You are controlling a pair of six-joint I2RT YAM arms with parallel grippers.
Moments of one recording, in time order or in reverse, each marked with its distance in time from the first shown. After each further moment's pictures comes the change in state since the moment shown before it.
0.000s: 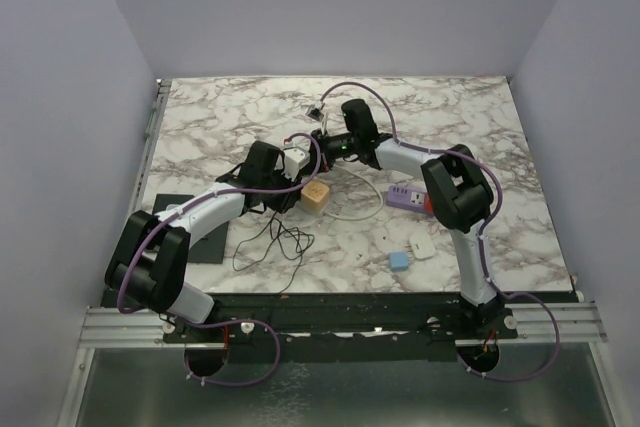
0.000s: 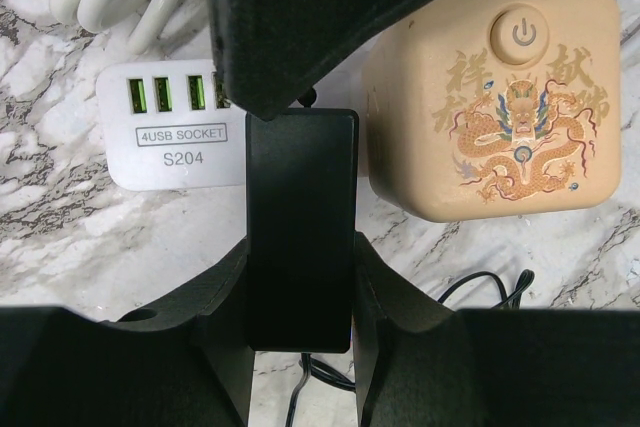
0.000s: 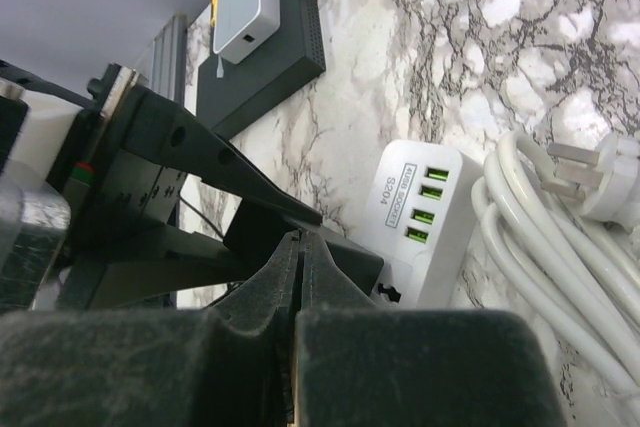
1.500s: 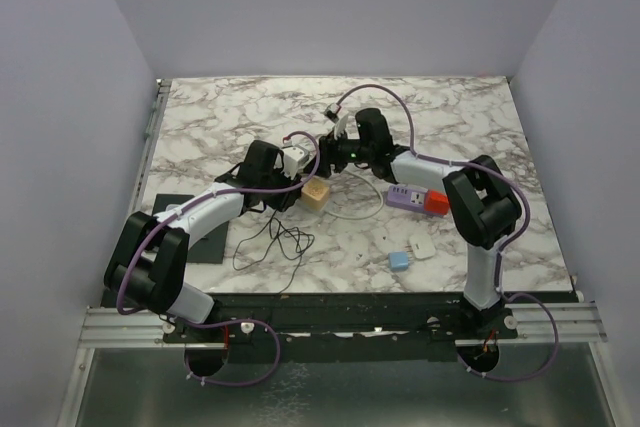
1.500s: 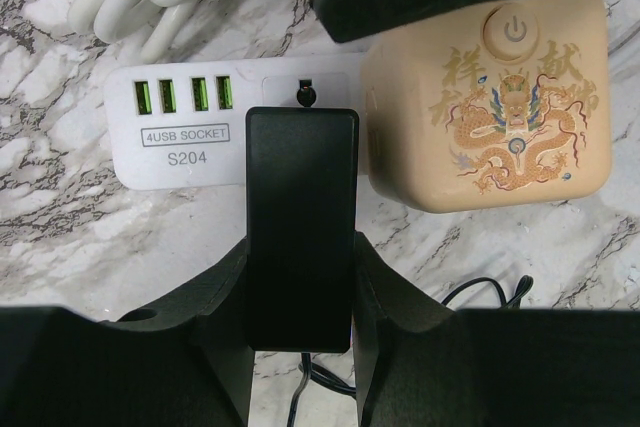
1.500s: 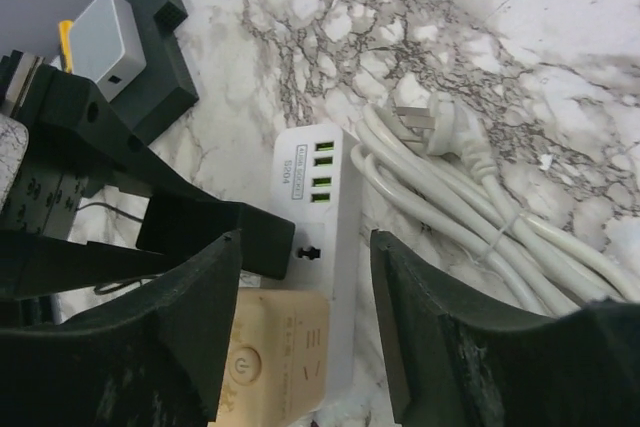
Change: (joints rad) left arm 0.005 -0.007 0.000 0.013 0.000 -0.005; right arm 0.005 -0.230 -0.282 0.108 0.418 -0.077
